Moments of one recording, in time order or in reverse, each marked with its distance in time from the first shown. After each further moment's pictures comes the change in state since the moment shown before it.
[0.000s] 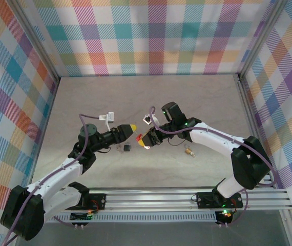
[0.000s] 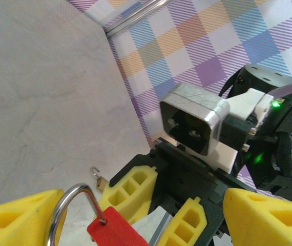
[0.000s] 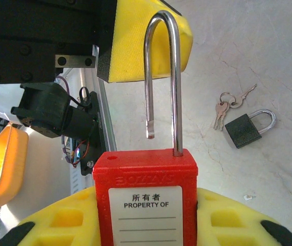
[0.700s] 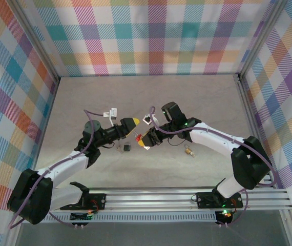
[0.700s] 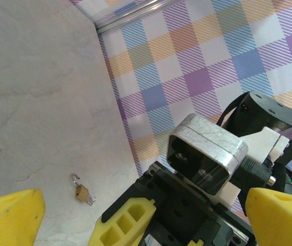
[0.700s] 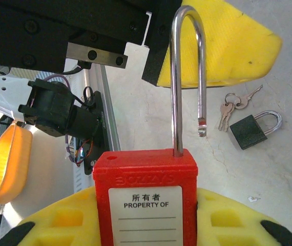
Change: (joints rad) left arm 0.005 0.175 0.025 0.213 0.038 -0.156; right arm 0.000 0.000 0.000 0.003 -0.014 0.000
